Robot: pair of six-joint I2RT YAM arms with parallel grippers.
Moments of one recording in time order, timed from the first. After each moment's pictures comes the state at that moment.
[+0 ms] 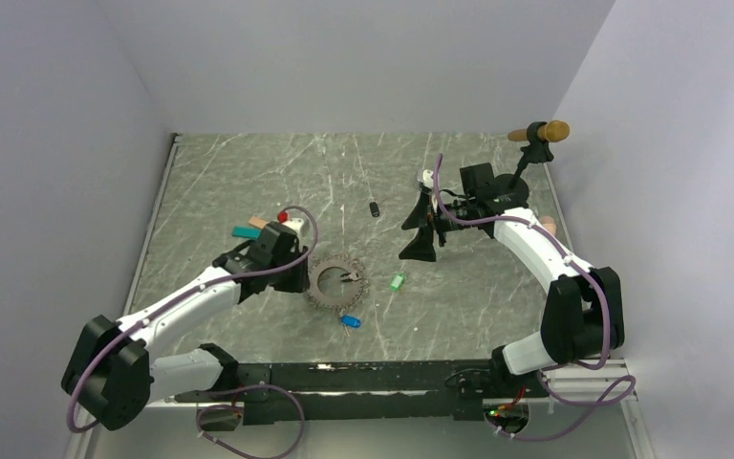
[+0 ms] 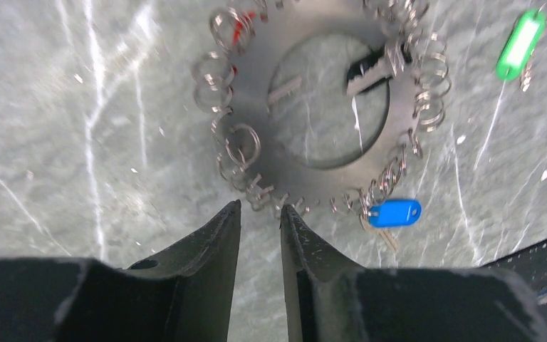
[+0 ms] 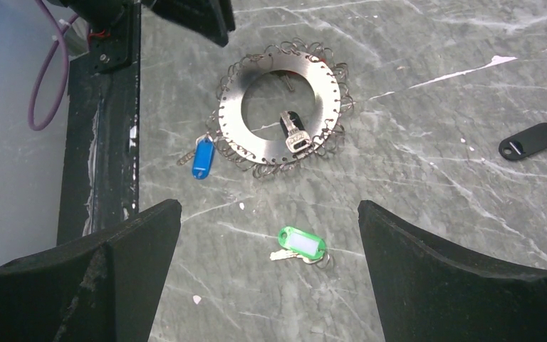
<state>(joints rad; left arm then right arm) -0.62 1.17 0.68 -0.48 0.01 -0.45 0.25 1.45 1.05 -0.53 -1.11 -0.58</state>
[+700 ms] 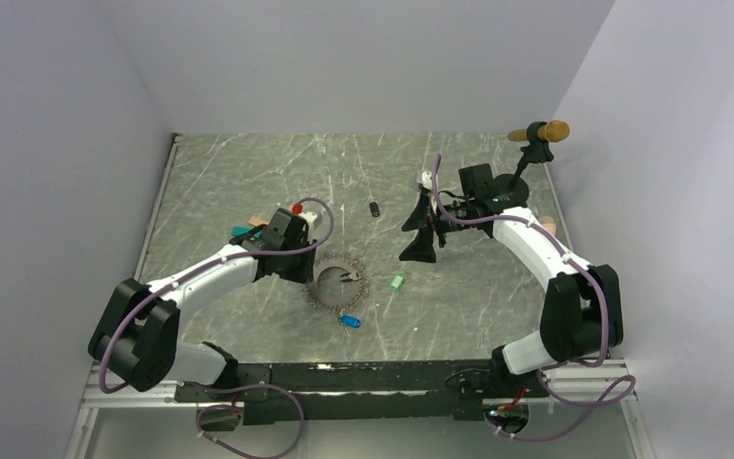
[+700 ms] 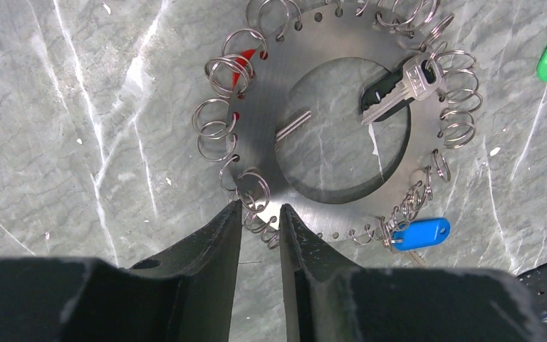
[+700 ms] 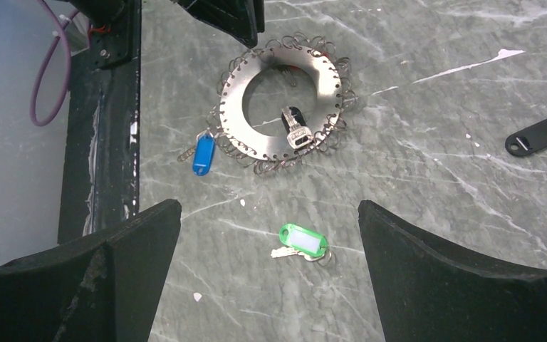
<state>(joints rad) -0.55 1.36 0.78 -0.44 0.06 -0.29 0.25 1.46 1.05 -0.54 -1.11 -0.60</state>
